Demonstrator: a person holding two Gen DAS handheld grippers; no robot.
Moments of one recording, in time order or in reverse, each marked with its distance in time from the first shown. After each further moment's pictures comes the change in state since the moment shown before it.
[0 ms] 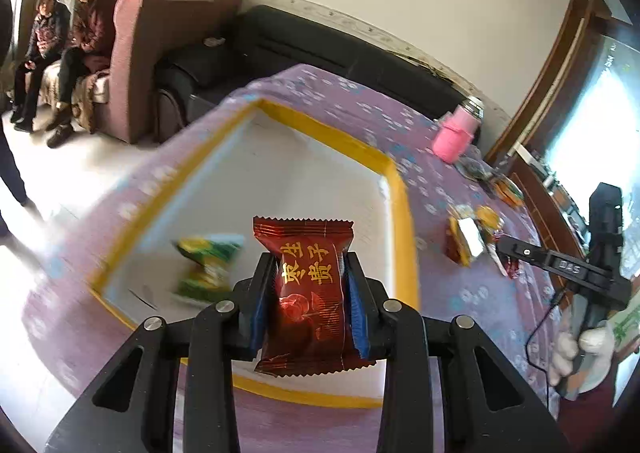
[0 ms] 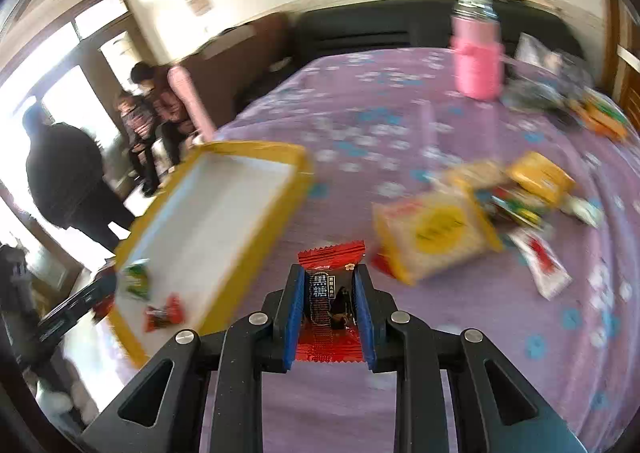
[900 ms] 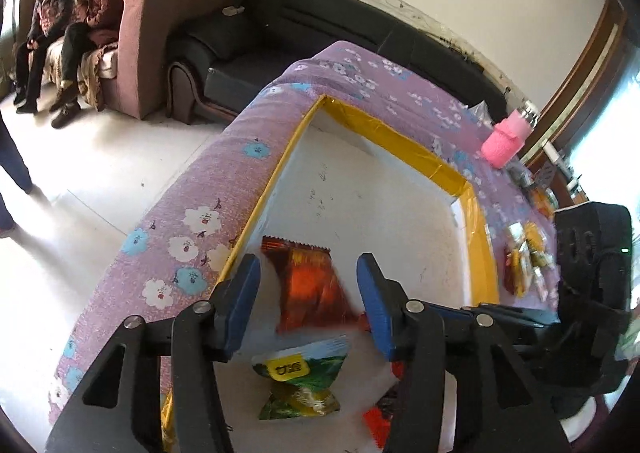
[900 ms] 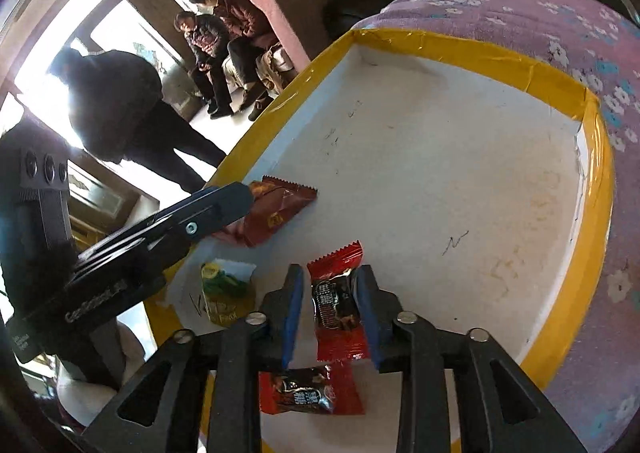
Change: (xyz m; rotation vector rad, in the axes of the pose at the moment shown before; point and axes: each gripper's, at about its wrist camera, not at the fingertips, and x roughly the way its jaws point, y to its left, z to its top) left arm 0.069 0.059 0.050 -0.054 0.124 0.023; right arm 0.158 0.153 0.007 -0.082 0.301 0.252
